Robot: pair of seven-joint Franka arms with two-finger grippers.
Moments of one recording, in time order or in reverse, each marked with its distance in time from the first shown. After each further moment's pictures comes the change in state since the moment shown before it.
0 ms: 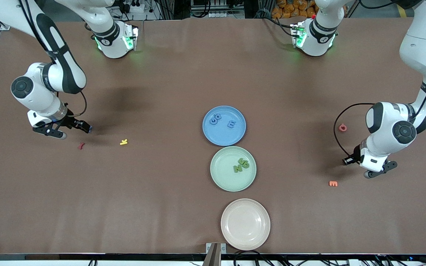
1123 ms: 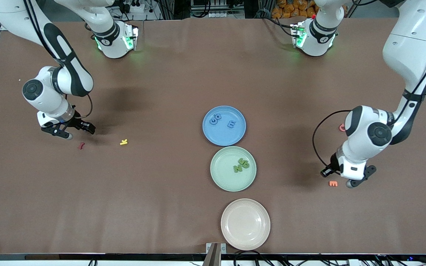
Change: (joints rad) left arm -0.129 0.019 -0.085 0.106 0.000 0.002 -0.364; right arm 0.040 0.075 -0.024 -0.037 0.065 0.124 0.016
